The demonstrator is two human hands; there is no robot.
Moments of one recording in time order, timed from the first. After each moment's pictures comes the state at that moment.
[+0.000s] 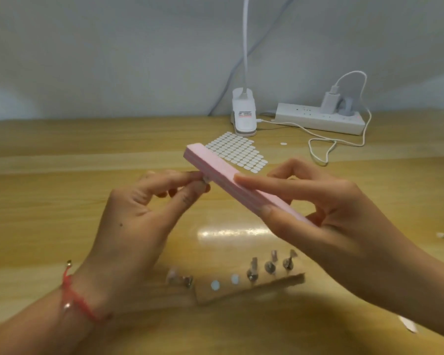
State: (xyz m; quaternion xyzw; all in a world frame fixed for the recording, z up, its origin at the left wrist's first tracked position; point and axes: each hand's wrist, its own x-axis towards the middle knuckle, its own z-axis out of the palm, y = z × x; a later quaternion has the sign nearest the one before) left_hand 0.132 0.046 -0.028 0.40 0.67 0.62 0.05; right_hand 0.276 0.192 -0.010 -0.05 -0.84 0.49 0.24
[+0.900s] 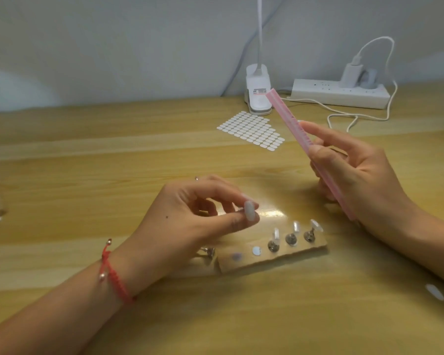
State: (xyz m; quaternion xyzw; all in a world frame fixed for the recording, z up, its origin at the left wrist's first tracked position) left_hand 0.137 0.040 -0.034 0.46 0.64 0.57 0.24; right_hand 0.258 0.237 -0.043 -0.18 -0.76 0.53 0.33
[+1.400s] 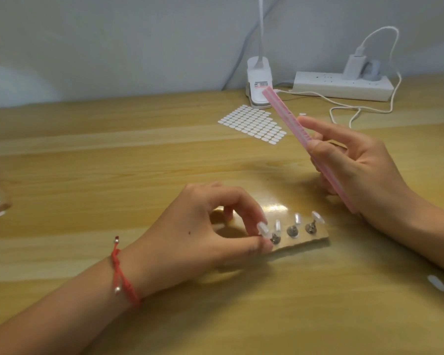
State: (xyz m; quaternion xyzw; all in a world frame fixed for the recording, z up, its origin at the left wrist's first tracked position) left_hand 0.143 0.037 -0.036 0.56 0.70 0.41 0.18; right_hand 0.257 0.241 -0.047 -0.17 -0.77 0.53 0.32
